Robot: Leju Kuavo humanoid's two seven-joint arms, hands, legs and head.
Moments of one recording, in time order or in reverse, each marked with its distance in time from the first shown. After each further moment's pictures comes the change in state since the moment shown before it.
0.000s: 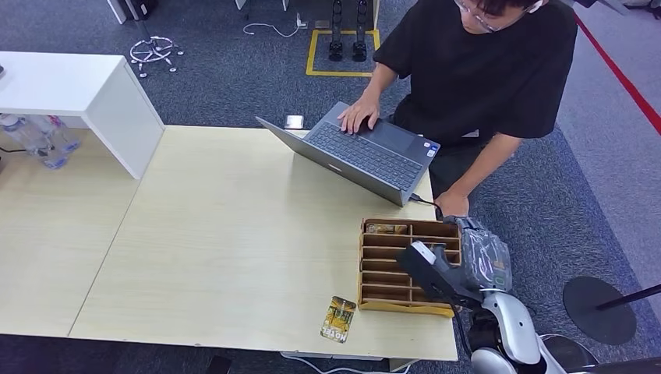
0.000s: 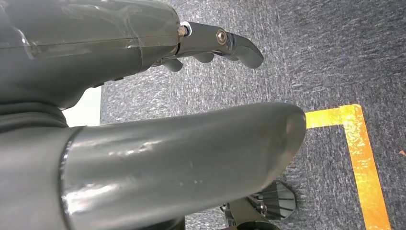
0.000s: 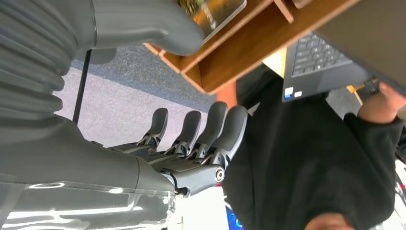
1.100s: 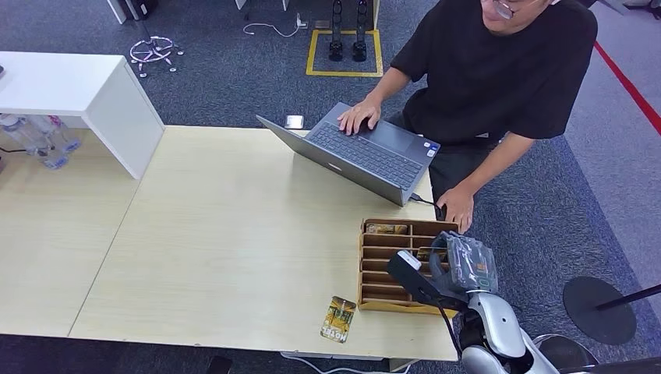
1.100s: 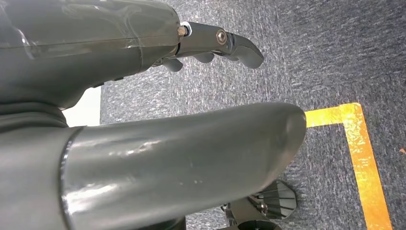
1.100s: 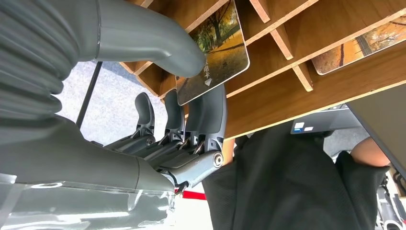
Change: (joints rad) left arm 0.000 -0.001 0.005 -0.001 0.003 0.002 -0.001; right arm -0.032 0.013 0.017 0.032 0.004 0.029 0.000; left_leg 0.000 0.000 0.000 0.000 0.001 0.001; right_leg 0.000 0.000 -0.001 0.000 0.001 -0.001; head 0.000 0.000
